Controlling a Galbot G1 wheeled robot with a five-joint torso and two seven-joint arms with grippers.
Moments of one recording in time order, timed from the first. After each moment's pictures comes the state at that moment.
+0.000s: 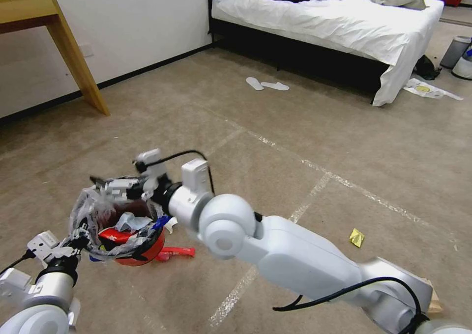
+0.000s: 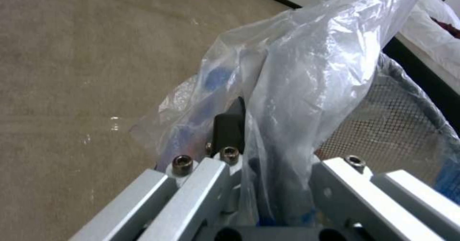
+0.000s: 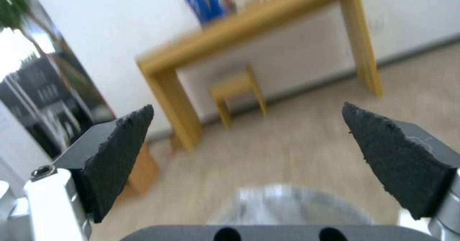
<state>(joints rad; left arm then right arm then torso) 1.60 -1.45 -1.00 -2.20 -0.90 0.37 -0.21 -0.42 1.32 -0.48 2.00 1.09 -0.23 0.32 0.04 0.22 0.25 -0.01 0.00</state>
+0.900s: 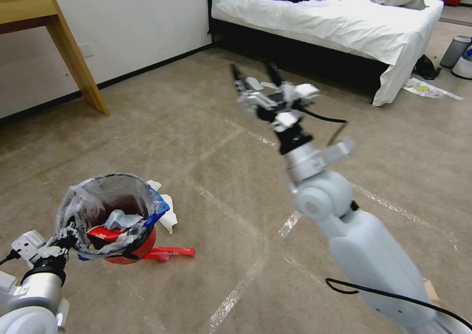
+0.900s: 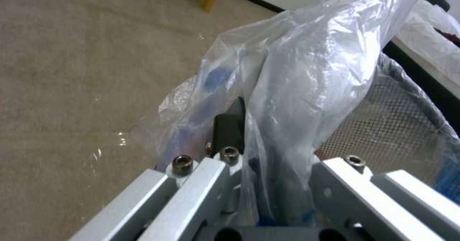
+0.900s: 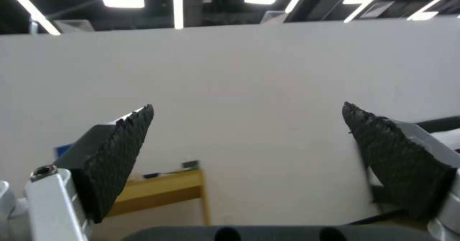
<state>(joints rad) 1.60 -1.44 -1.04 -2.22 -0.90 0.37 -0.22 -0.75 1.11 0.13 2.02 0.76 0.20 0.03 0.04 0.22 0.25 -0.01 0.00</state>
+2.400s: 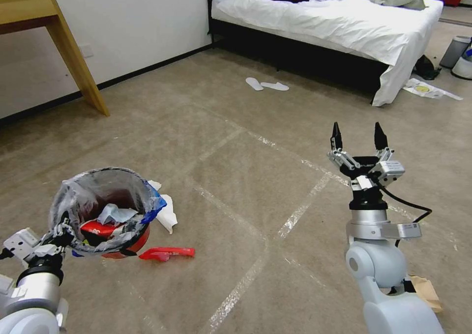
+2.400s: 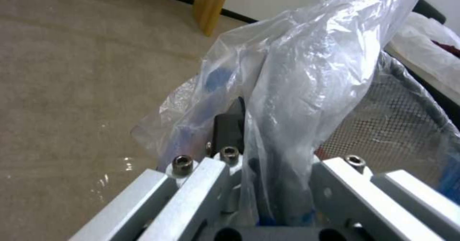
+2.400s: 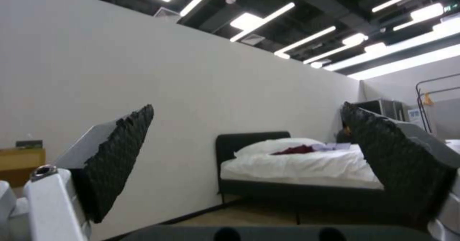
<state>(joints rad) 1.60 -1.48 -1.05 -2.24 -0.81 0.33 -0.19 -1.26 1.29 0.52 2.06 0.36 0.38 0.03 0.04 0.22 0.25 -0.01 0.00</state>
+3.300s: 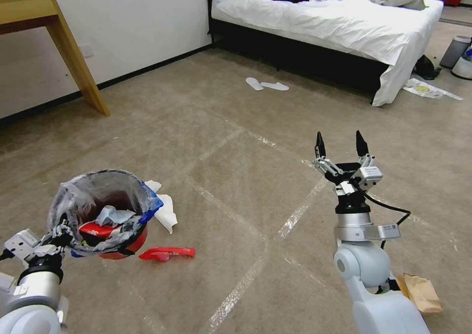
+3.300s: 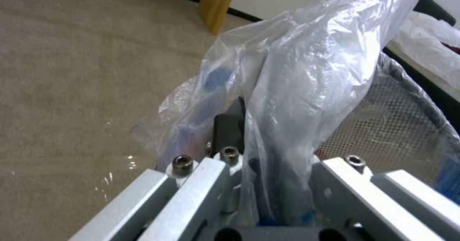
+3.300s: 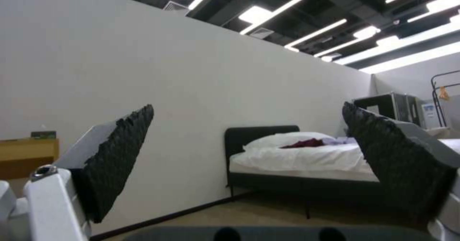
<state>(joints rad) 1.57 -1.48 -1.05 -2.20 -0.81 0.33 -0.19 -1.23 1.31 0.47 1.99 0.33 0.40 0.01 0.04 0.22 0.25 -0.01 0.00</state>
